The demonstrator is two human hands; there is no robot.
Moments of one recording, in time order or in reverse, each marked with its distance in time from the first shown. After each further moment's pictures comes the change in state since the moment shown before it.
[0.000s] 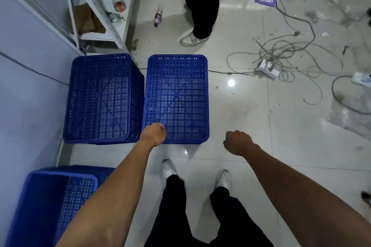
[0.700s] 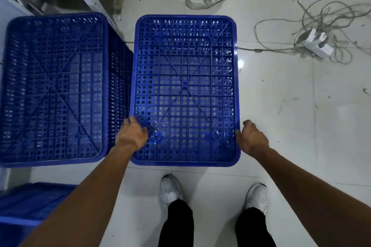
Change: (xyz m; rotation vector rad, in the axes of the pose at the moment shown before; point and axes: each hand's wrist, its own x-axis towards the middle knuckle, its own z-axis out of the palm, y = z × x) left_hand 0.303 -0.126 0.088 0.099 0.052 -0.233; right_hand 0.306 -0.030 0.144 0.335 0.110 0.204
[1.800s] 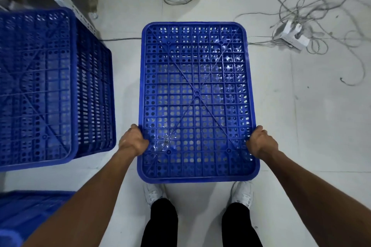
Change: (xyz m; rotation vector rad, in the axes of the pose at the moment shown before) left_hand -0.035 0.065 0.061 -0.103 -0.086 0.043; right_hand -0.007 0.116 -0.016 -0.078 -0.063 0.195
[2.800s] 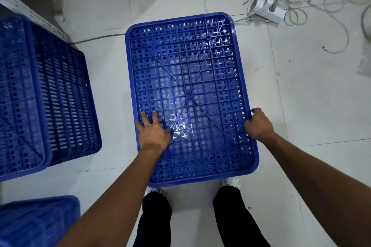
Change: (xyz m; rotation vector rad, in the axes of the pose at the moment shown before) left_hand -0.052 0.127 0.090 0.210 0.136 0.147; right_hand 0.034 0.092 -0.005 0.436 0.043 0.070
